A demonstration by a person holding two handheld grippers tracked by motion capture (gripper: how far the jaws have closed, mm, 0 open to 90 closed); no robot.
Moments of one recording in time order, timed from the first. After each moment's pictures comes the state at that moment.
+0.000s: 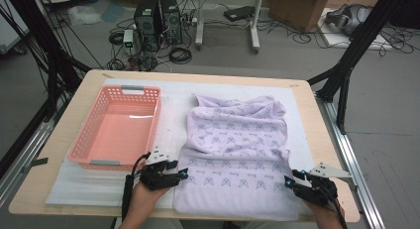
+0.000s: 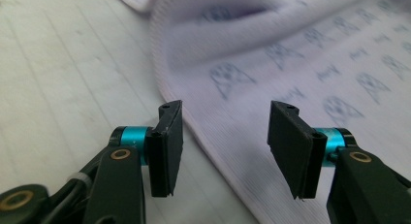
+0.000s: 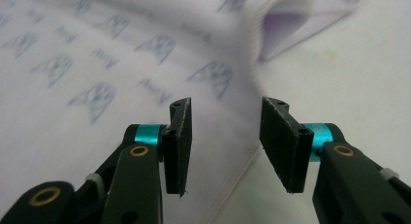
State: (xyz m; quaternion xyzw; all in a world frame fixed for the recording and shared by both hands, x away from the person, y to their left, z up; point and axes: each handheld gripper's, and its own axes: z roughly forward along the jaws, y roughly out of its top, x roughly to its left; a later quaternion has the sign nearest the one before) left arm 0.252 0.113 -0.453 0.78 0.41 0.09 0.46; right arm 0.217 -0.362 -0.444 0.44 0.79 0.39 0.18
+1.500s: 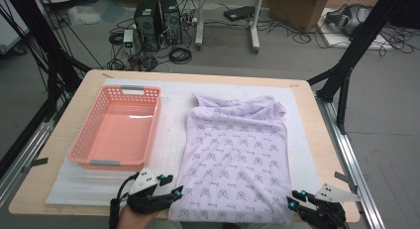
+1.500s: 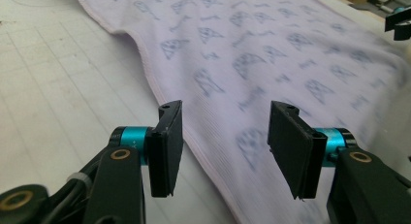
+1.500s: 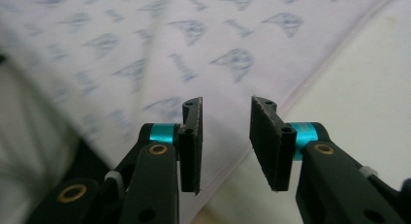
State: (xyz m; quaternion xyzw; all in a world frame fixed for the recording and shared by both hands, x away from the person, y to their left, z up) left arm 0.214 0.120 -0.440 0.77 0.38 0.12 0.50; right arm 0.172 -0.359 -0.439 0.42 0.80 0.40 0.16
